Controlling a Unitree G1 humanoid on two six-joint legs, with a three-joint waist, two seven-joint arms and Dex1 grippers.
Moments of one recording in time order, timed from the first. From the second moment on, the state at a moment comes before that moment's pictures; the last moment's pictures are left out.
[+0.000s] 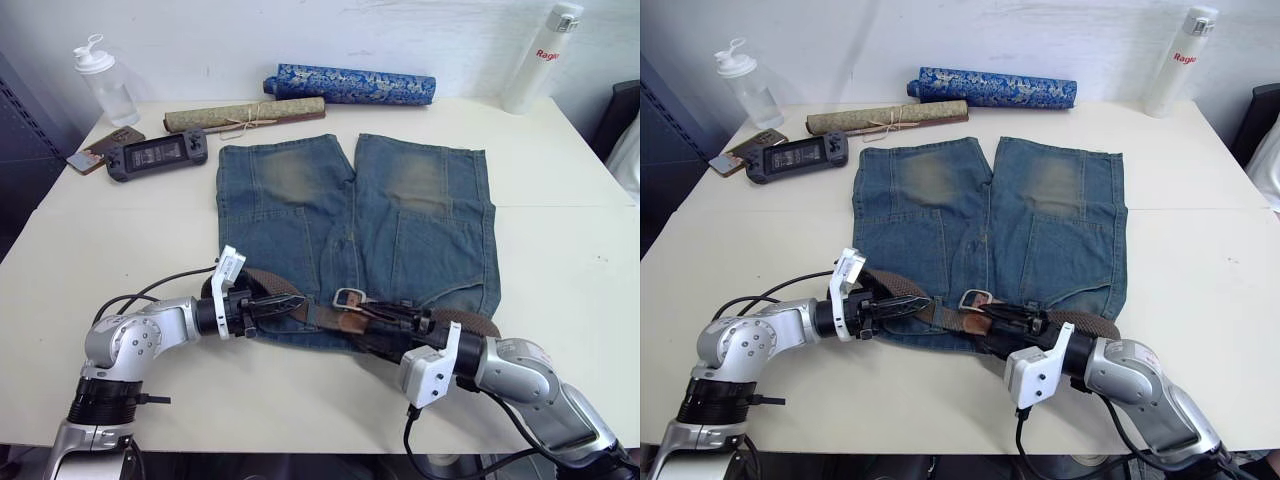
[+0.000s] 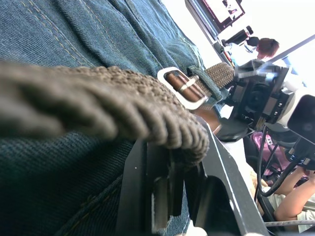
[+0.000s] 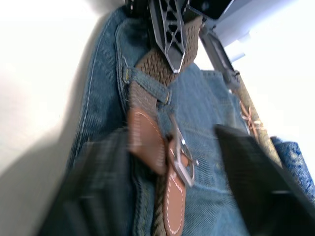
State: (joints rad) left arm -0.33 0.56 0.06 -0.11 -0.93 1.04 -0.75; right arm -0.01 -0.69 0.19 -0.38 -0.24 -0.47 0.65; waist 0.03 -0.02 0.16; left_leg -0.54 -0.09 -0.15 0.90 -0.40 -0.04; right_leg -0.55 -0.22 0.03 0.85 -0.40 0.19
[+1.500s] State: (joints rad) left arm 0.01 0.73 -0.04 -0.53 -0.73 0.80 -0.70; right arm -0.11 -0.70 0.20 -0.40 -0.17 -0.39 0.70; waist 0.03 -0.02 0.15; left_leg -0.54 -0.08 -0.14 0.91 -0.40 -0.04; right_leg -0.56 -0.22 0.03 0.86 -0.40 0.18
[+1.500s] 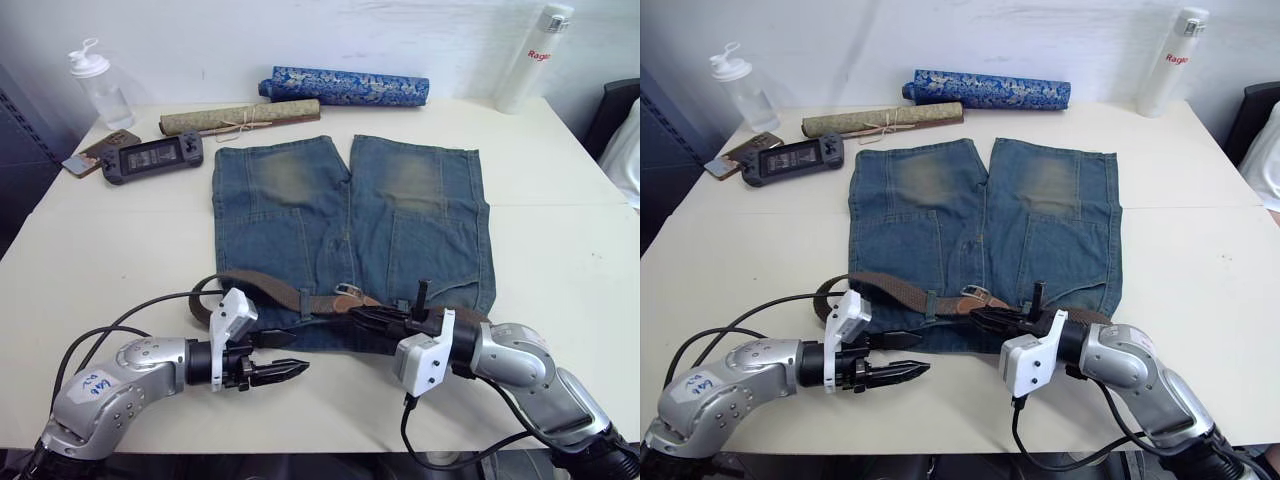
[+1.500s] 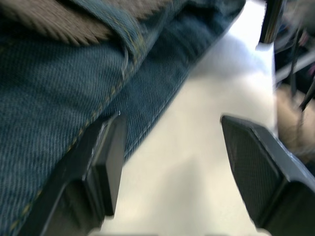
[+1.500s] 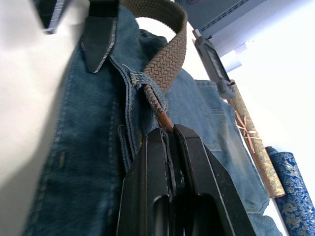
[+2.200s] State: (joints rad) left arm 0.02 0.71 -0.07 -0.50 -0.70 0.72 -0.70; right arm -0.22 -0.91 -0.20 -0.29 0.07 -0.29 0.80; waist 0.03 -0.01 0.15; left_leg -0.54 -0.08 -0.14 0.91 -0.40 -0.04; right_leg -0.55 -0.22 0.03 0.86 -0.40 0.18
